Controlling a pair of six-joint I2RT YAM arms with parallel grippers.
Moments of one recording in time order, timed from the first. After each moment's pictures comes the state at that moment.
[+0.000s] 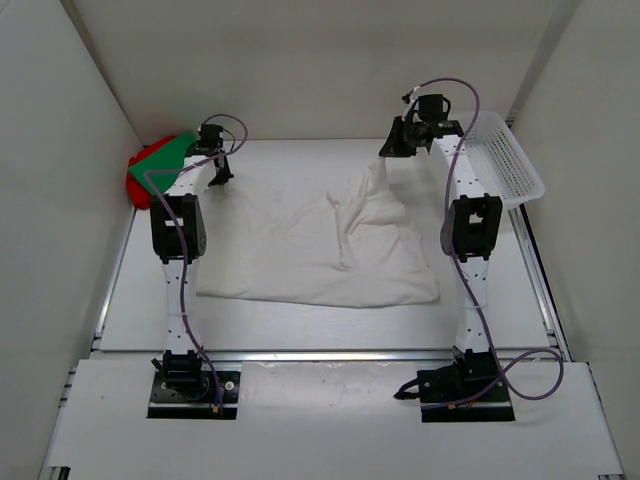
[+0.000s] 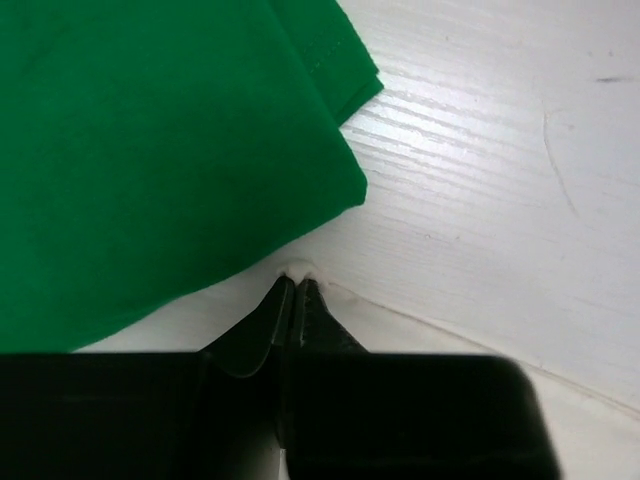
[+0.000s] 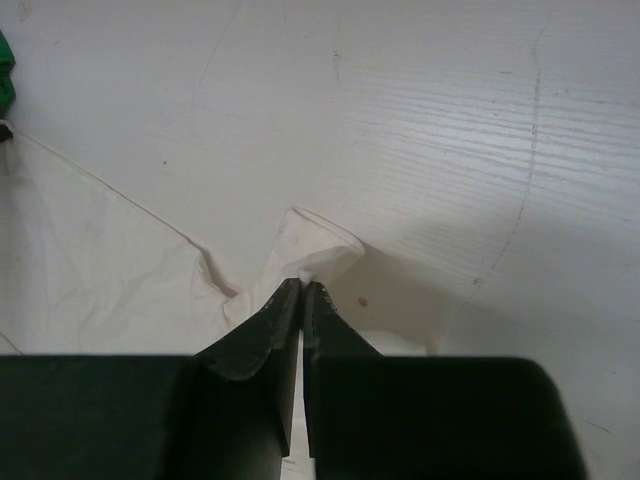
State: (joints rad) left arm -0.02 2.51 2.16 -0.56 -0.19 -0.23; right arm 0.10 2.52 2.50 -0.72 -0.47 0.24
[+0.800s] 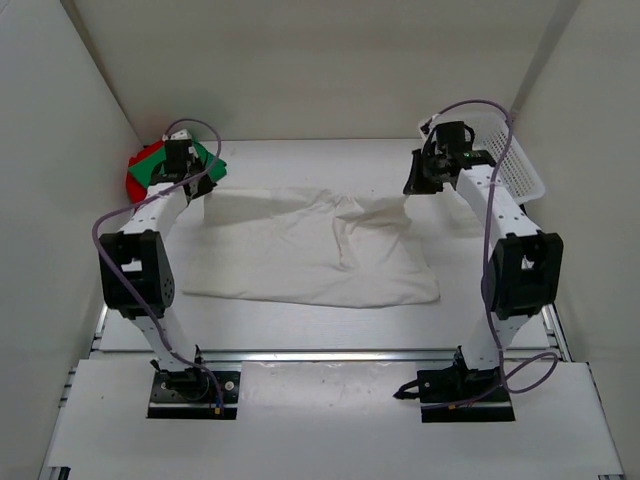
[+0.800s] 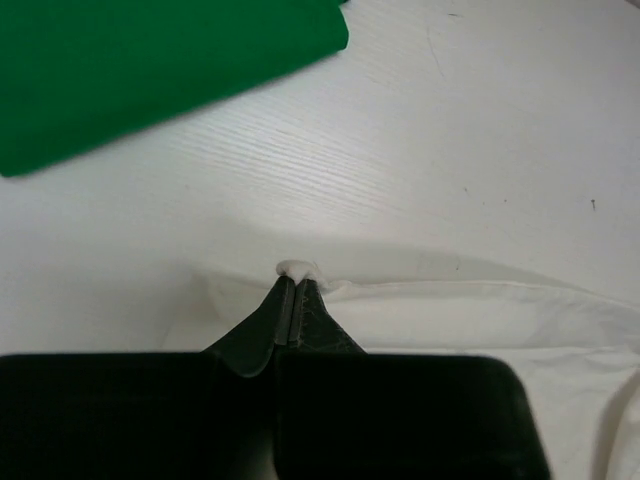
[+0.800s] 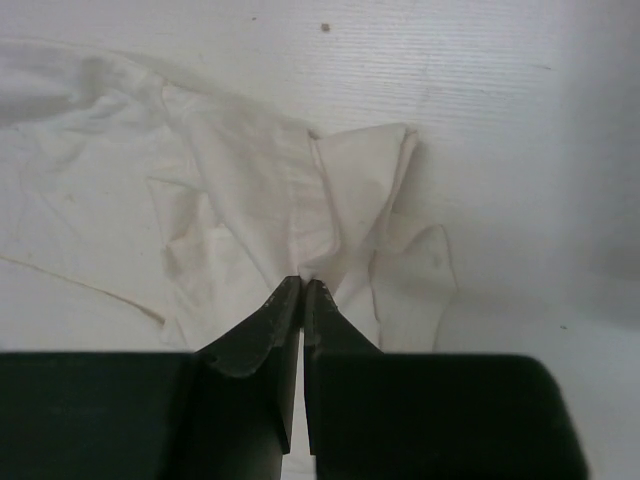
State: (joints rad) left arm 0.02 1.83 1.42 -0.30 -0.08 -0.35; right arm 0.13 1.82 1.63 -0.69 -0.27 0.18
